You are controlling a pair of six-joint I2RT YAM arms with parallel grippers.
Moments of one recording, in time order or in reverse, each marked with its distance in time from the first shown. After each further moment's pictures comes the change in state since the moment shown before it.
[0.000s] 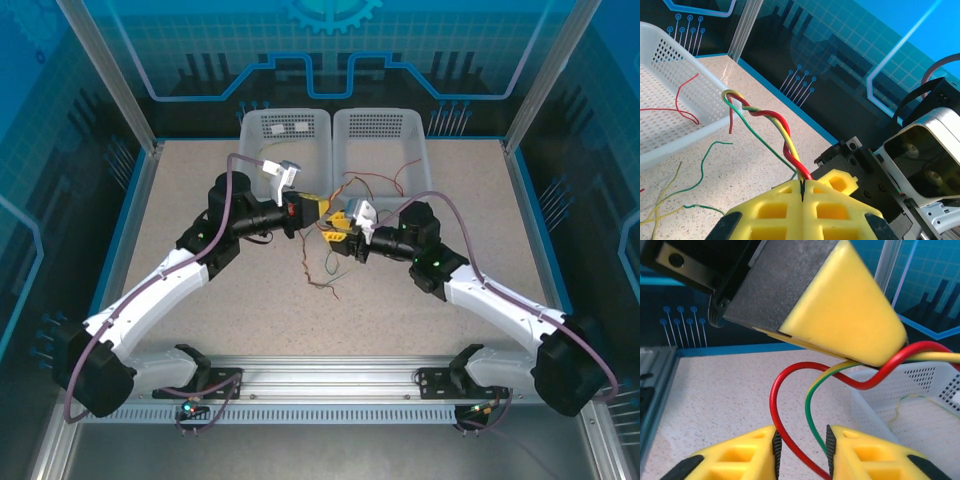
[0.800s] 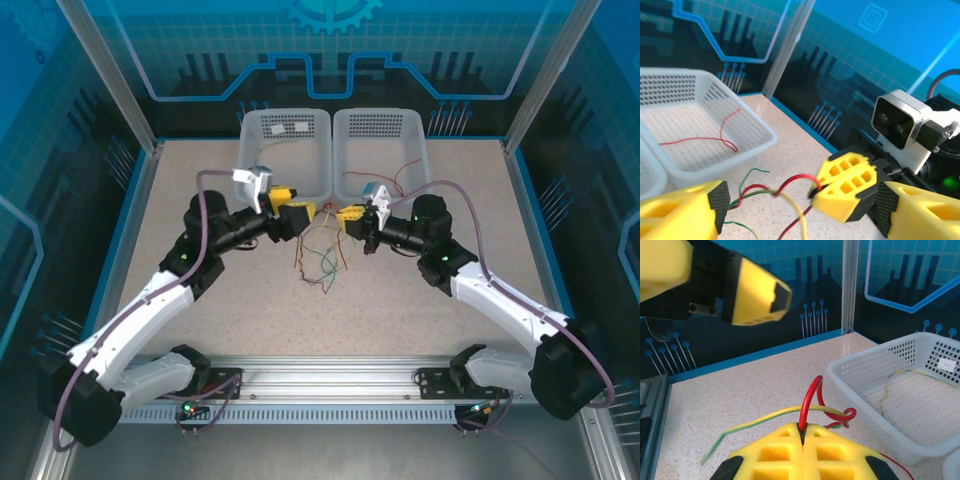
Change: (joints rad) left arm 0.054 -0.188 -0.175 0.141 -0.152 -0.002; right arm -0.110 -0.028 -0.008 -0.001 -0.011 0.206
